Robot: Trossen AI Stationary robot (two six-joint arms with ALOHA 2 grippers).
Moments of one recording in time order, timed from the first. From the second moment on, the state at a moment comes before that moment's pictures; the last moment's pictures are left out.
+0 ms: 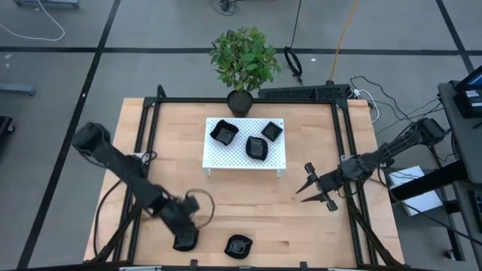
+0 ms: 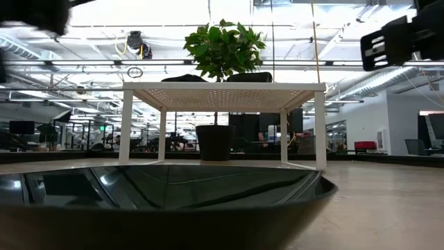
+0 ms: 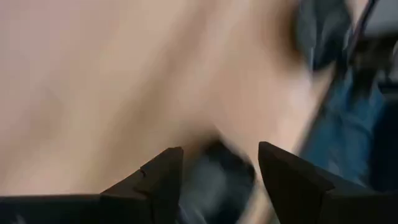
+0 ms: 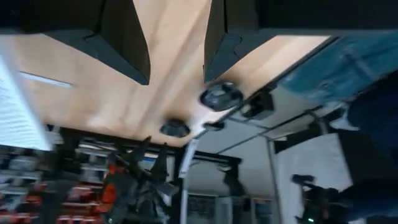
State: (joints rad) left arm -0.70 1.46 0.86 -0.42 -0.07 -1.29; right arm 0.44 0.67 0.12 0.46 -0.03 0.00
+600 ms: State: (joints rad) left arm -0.89 1.61 0.87 -0.55 -0.06 -1.65; right arm 0.50 0.67 0.02 0.69 -0.03 -0.04
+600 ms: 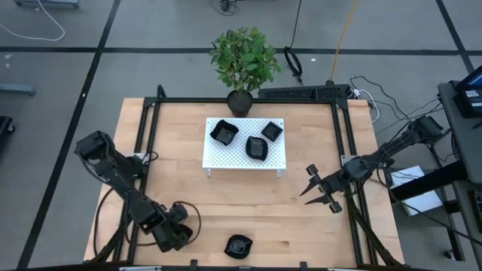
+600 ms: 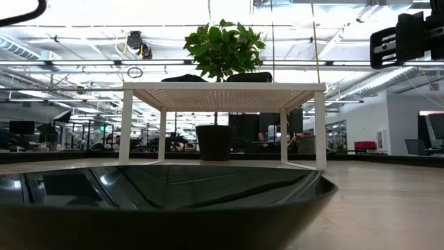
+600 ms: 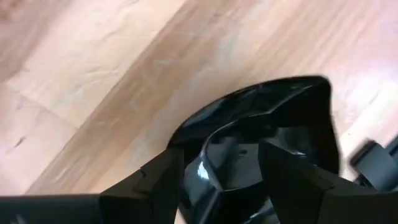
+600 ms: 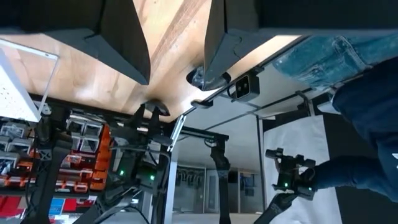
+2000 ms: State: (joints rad) left arm -0.85 1.55 0.83 -0.61 -0.14 -1.25; right arm 0.51 0.67 0.02 0.66 -0.03 0.00
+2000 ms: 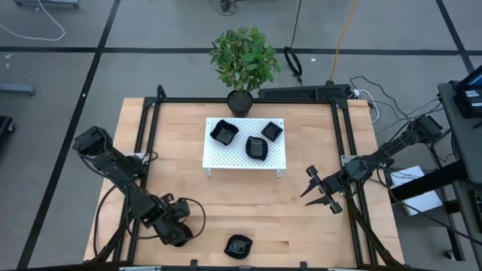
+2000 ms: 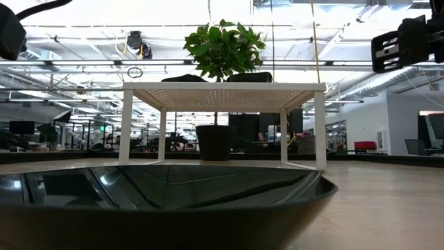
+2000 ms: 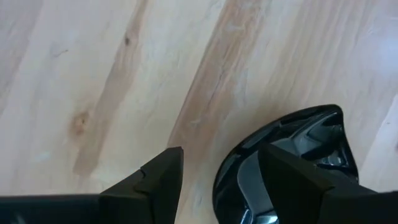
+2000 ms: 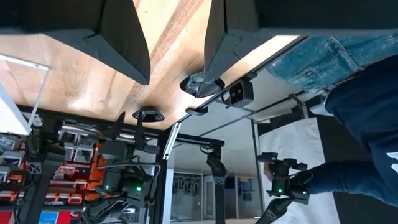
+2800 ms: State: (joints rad) left arm -0.84 1.55 0.79 -0.48 -0.14 -1.25; right arm 0.51 0.67 0.02 0.66 -0.03 0.01
